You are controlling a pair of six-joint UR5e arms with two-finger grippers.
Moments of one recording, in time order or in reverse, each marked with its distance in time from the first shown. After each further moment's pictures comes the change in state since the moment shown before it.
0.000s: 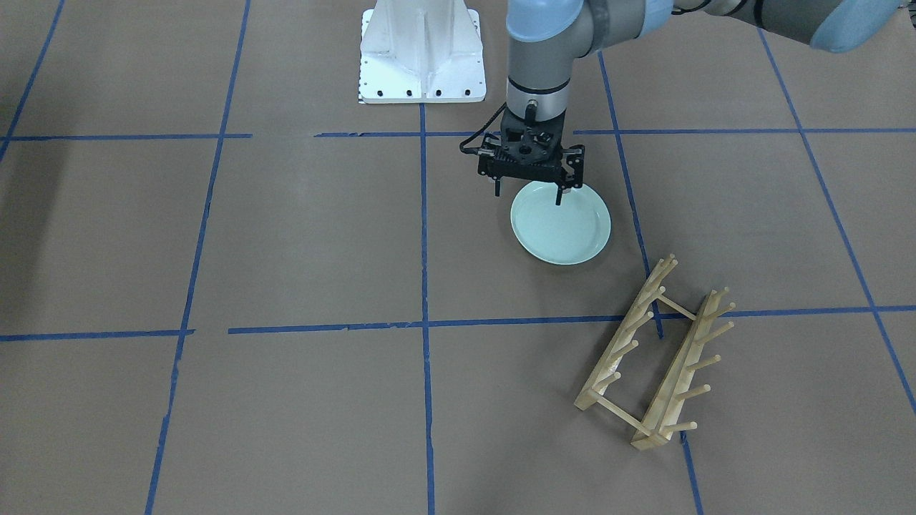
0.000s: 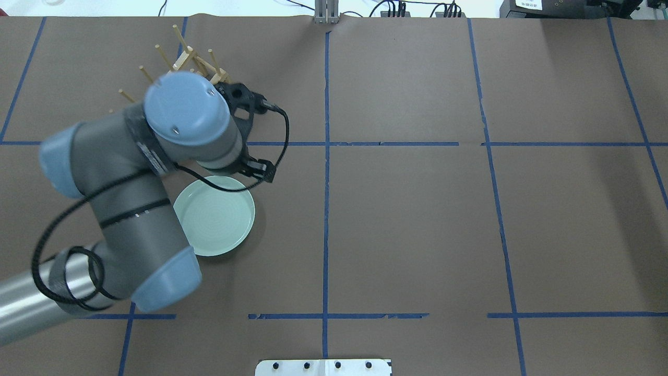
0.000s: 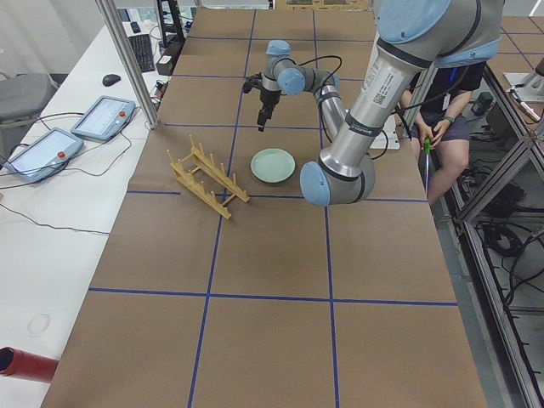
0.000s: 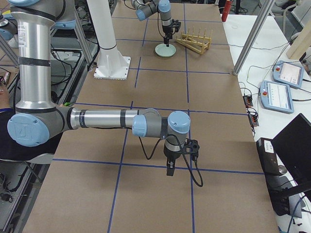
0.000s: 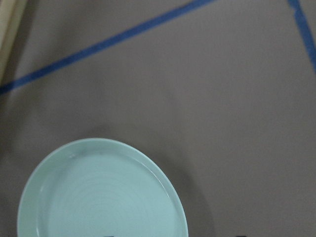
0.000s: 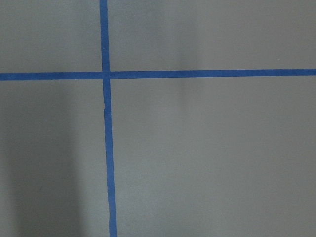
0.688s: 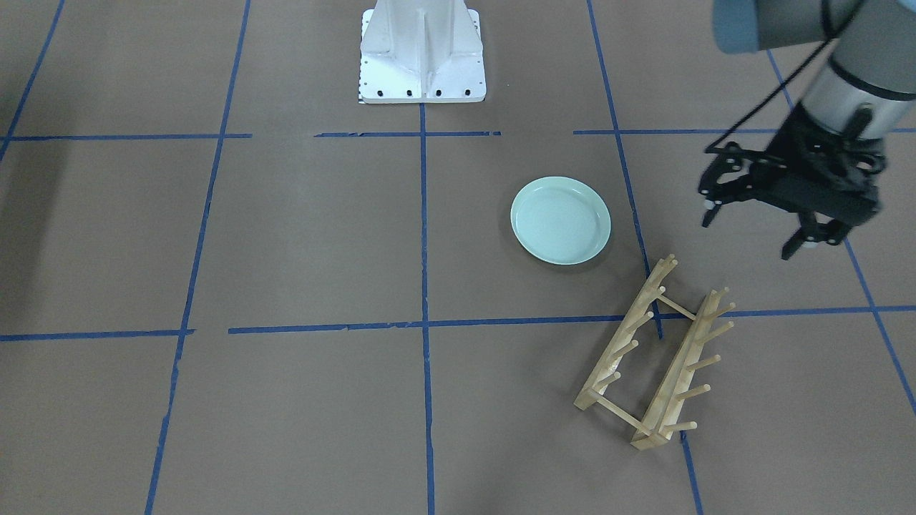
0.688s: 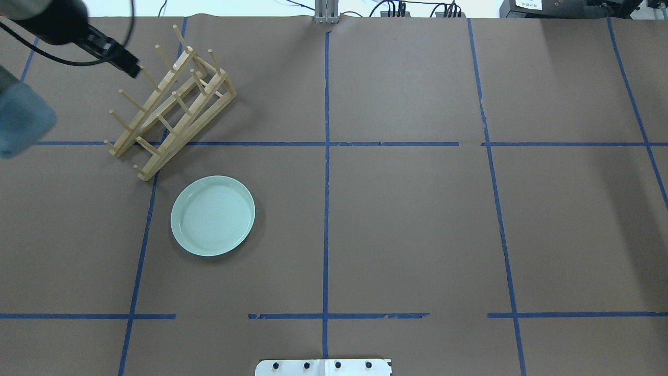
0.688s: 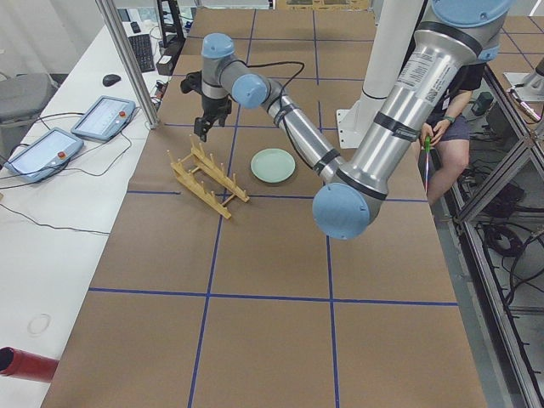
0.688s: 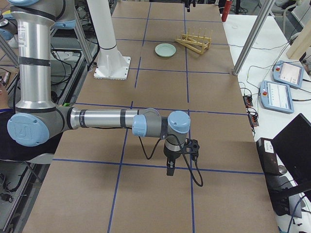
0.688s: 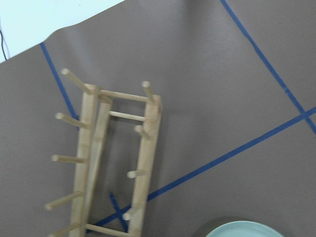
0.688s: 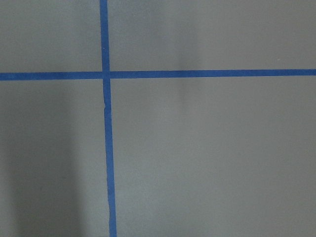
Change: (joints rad) left arm -0.561 0.232 0.068 -0.187 -0.432 0.710; right arm 0.000 0.000 0.000 0.000 0.000 -0.001
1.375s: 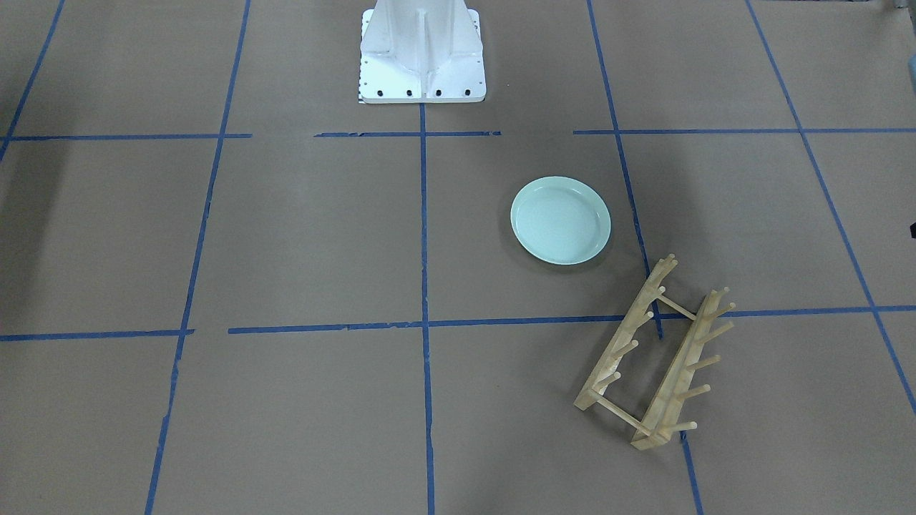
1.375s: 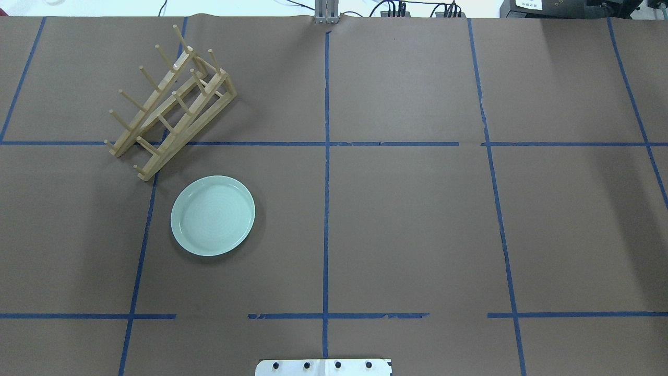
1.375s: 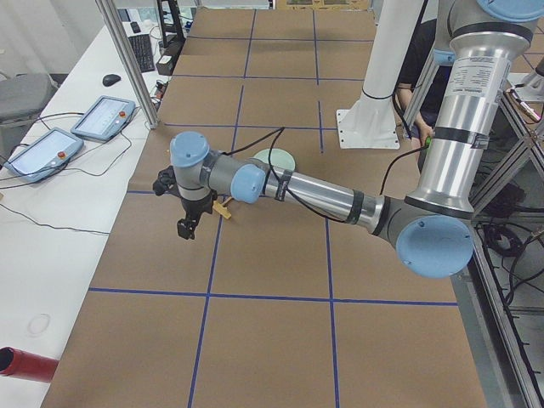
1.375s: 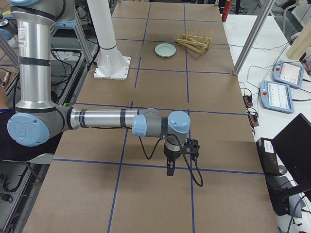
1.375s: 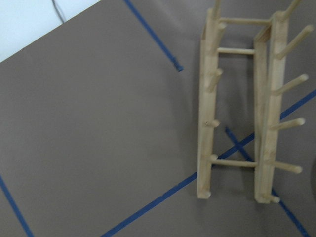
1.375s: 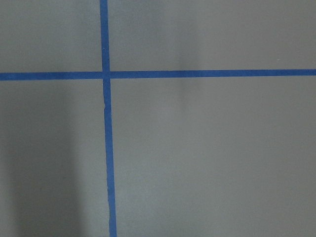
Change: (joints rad) left arm -0.287 0.254 0.217 -0.100 -0.100 0.166; right arm 0.000 0.000 0.000 0.000 0.000 0.000
